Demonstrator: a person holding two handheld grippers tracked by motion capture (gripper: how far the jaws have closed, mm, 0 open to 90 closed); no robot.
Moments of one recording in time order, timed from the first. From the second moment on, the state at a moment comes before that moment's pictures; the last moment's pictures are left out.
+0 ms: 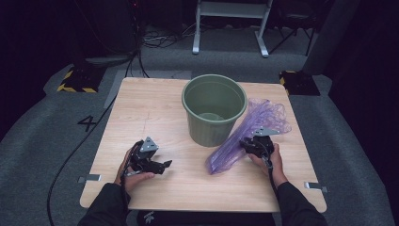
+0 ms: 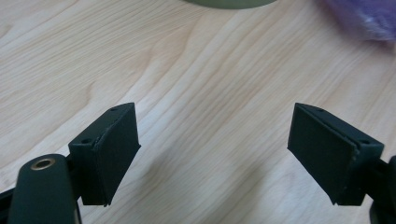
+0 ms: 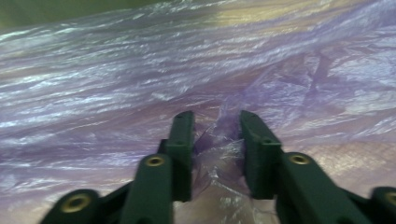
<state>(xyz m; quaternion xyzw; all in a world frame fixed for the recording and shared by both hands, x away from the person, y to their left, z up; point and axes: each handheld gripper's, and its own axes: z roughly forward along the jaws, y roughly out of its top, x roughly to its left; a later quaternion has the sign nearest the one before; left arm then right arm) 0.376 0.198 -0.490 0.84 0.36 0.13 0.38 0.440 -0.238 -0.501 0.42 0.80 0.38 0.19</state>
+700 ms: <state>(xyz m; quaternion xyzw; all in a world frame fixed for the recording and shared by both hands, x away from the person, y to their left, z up) 0.377 0.183 -0.504 0.85 0.35 0.14 0.36 0.420 -0.267 -0.487 0.36 0.80 0.45 0.18</state>
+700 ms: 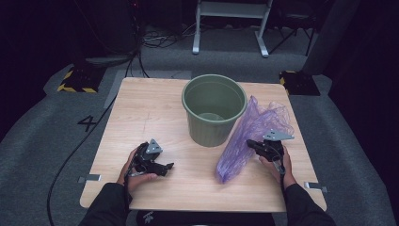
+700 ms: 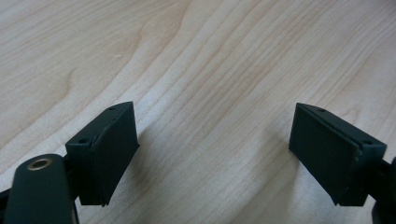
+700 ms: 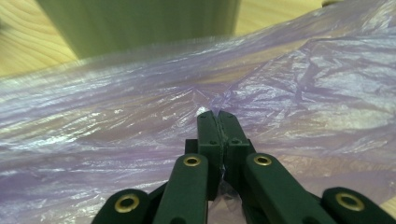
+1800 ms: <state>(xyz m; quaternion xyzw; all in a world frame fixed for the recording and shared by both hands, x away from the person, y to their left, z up) 0.379 0.181 -0.504 0.85 0.35 0.14 0.36 0.401 -0.282 -0.454 0.32 0.77 0.52 0.20</state>
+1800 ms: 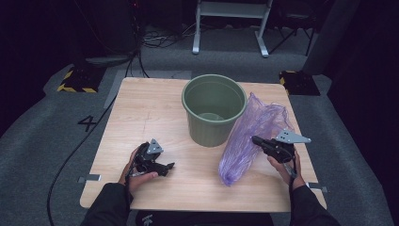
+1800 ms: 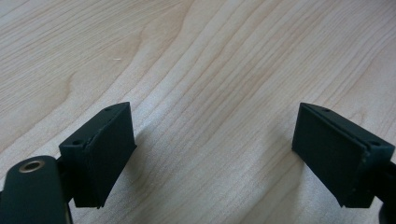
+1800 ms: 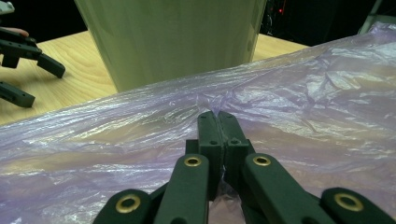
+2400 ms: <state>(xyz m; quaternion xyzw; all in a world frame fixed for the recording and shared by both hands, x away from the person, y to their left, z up) 0.379 0.181 -0.504 0.85 0.35 0.14 0.36 0.393 -0.296 -0.426 0.31 0.74 0.56 0.22</state>
